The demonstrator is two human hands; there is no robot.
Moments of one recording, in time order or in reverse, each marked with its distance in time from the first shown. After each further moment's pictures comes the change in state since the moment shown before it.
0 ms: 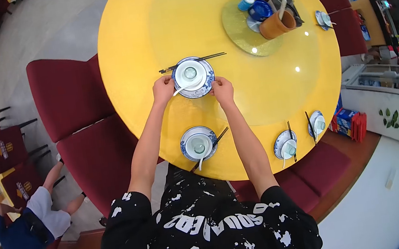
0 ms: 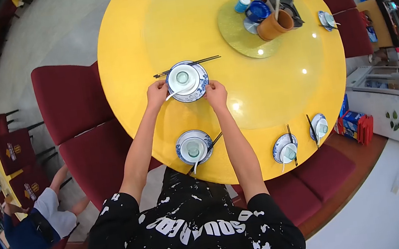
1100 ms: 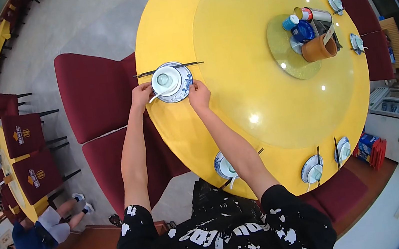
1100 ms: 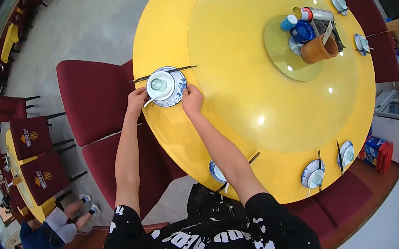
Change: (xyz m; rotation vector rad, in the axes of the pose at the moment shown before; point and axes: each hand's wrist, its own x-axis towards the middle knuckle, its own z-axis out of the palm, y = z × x) left_hand 0.076 -0.028 -0.222 -0.108 0.067 -0.108; right_hand -0.002 -0.029 0.249 -0.123 0.025 -0.249
